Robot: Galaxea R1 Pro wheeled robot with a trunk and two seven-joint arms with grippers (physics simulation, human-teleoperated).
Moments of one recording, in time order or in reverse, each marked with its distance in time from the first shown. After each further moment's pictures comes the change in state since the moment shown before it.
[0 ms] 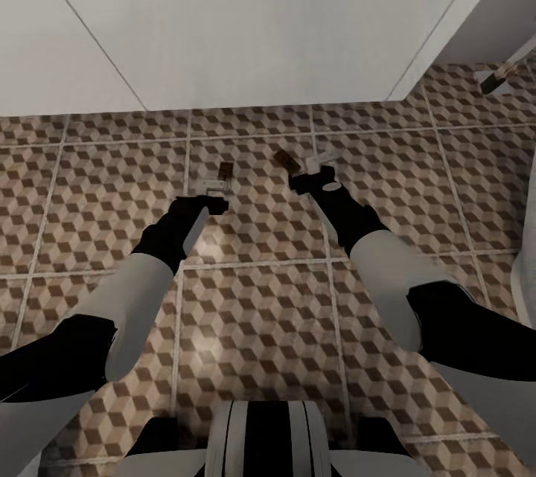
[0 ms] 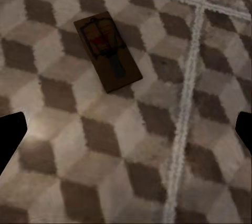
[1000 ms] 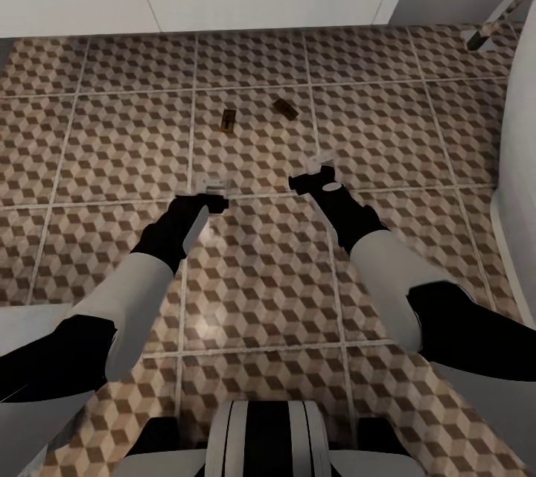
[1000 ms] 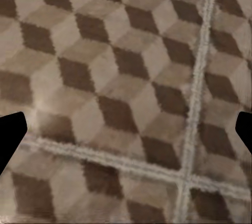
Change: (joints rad) left arm 0.000 0.000 0.000 -0.014 0.000 0.000 0.000; right arm 0.001 0.000 -0.001 0.000 0.000 0.000 0.000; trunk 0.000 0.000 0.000
